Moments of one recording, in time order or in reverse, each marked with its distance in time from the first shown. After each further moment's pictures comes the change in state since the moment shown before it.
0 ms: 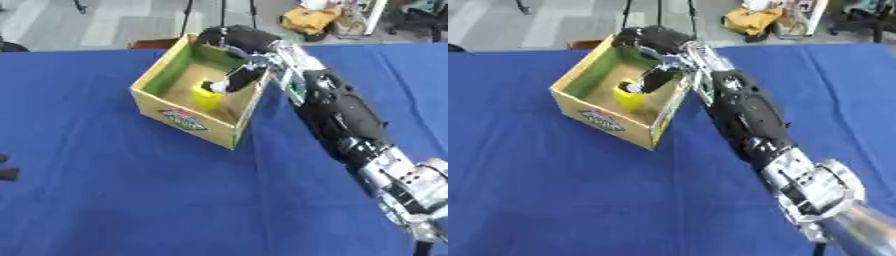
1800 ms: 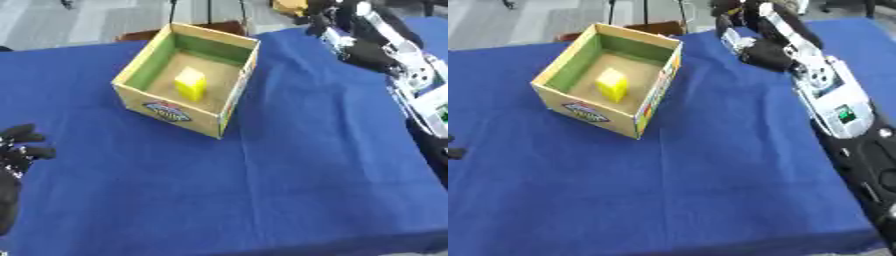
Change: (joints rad) left arm 0.024 -0.001 0.018 0.003 -0.002 -0.008 0.018; right arm 0.436 -0.159 -0.105 -0.558 -0.817 0.311 0.059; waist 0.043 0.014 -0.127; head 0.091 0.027
